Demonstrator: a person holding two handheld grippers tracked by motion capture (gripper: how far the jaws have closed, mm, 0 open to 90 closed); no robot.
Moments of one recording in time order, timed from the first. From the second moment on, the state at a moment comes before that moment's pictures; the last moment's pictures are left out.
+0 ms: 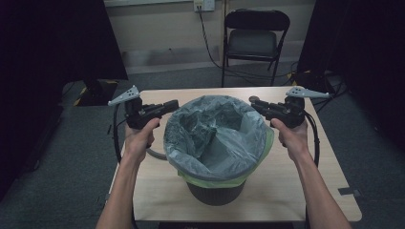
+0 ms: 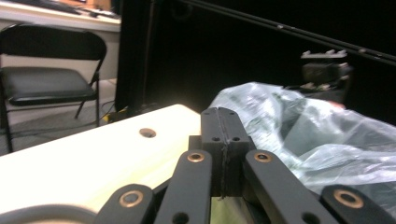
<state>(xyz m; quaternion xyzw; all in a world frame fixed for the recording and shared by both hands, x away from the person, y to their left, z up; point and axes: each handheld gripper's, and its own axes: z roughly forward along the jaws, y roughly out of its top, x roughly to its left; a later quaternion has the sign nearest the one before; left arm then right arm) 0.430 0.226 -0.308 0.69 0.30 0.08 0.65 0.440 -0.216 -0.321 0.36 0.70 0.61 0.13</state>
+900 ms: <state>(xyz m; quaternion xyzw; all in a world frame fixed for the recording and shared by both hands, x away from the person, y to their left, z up) 0.416 0.211 -0.298 0.72 0.29 0.09 0.63 0.435 -0.148 -0.221 0.24 0.73 0.64 0.11</state>
